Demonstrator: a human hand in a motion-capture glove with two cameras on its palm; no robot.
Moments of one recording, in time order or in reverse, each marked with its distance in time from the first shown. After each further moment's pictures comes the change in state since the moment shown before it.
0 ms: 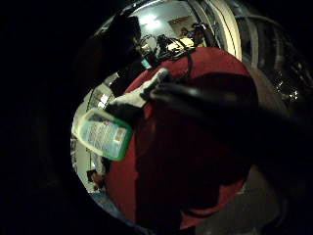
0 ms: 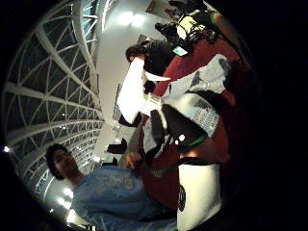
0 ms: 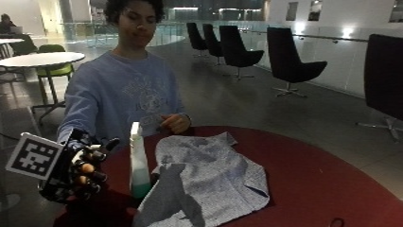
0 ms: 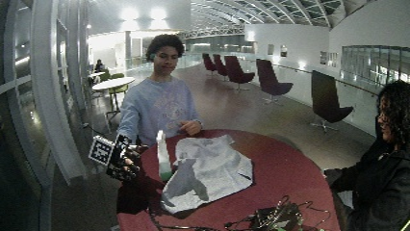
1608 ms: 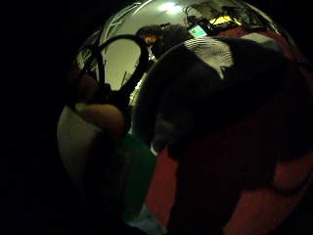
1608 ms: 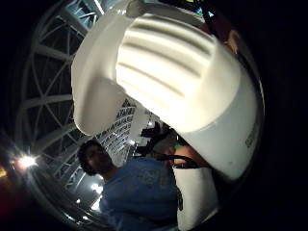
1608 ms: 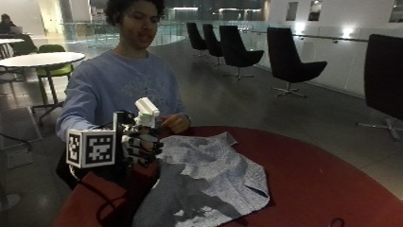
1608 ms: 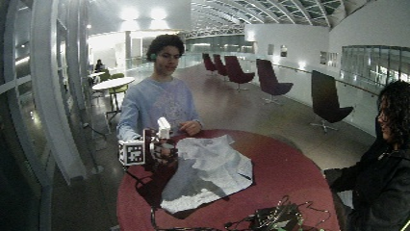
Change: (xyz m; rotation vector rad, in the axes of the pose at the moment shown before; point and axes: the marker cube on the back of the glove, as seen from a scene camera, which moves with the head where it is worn) arm -0.091 -0.013 0.078 -0.224 -0.370 -0.038
